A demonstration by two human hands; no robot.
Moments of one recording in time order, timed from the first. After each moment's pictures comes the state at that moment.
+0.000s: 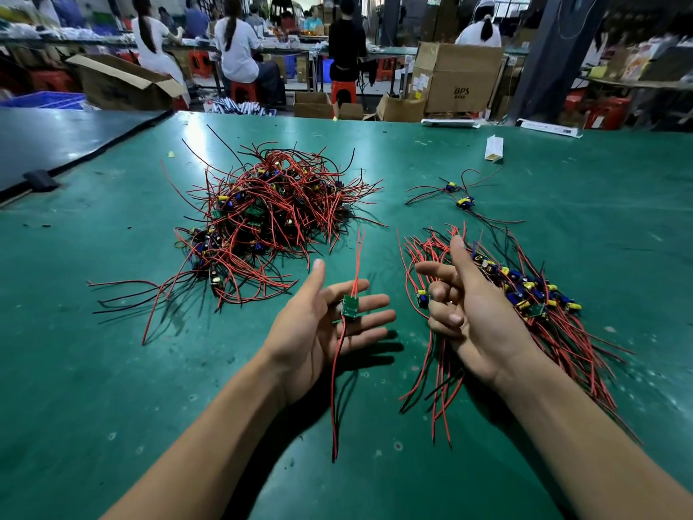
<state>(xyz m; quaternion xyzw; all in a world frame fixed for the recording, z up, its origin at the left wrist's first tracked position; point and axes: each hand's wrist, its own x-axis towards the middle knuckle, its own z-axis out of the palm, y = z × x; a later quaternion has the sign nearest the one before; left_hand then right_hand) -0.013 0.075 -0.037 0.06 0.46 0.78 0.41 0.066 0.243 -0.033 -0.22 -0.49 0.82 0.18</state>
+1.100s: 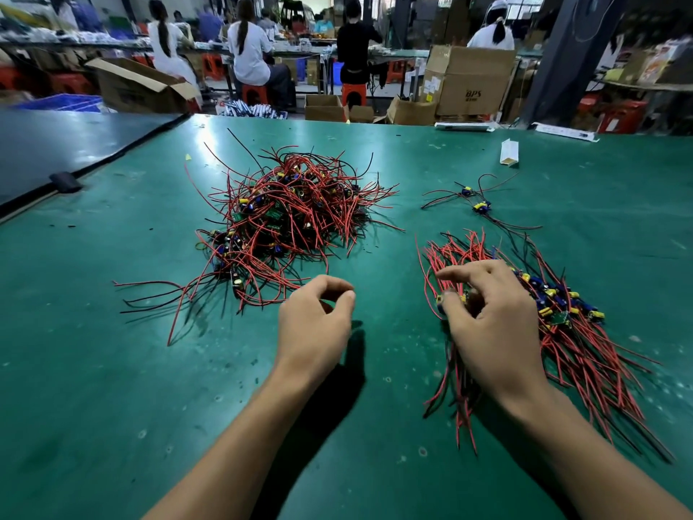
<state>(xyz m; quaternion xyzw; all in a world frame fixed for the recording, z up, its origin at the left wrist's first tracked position) -0.022 0.064 -0.055 0.16 0.81 0.56 -0.02 0.078 0.230 -0.044 -0.15 -0.85 0.29 0.40</state>
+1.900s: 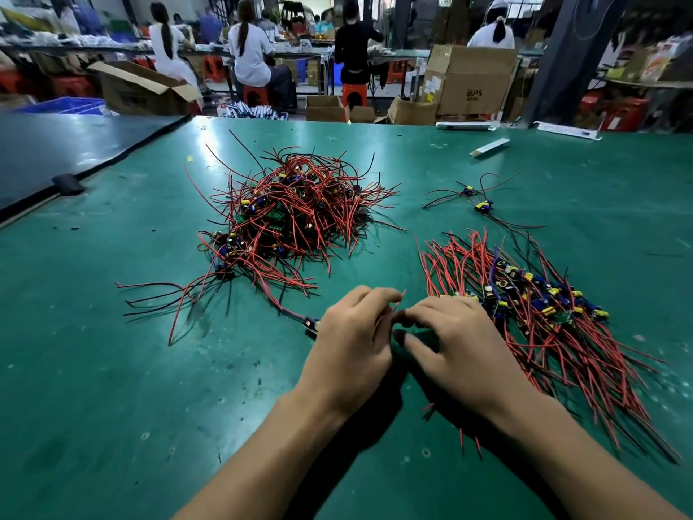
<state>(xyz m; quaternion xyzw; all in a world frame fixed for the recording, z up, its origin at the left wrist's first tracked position) 0.000 0.071 -0.057 0.41 0.78 0.45 -0.15 0.077 0.215 -0.057 -0.01 -0.96 0.14 0.24</state>
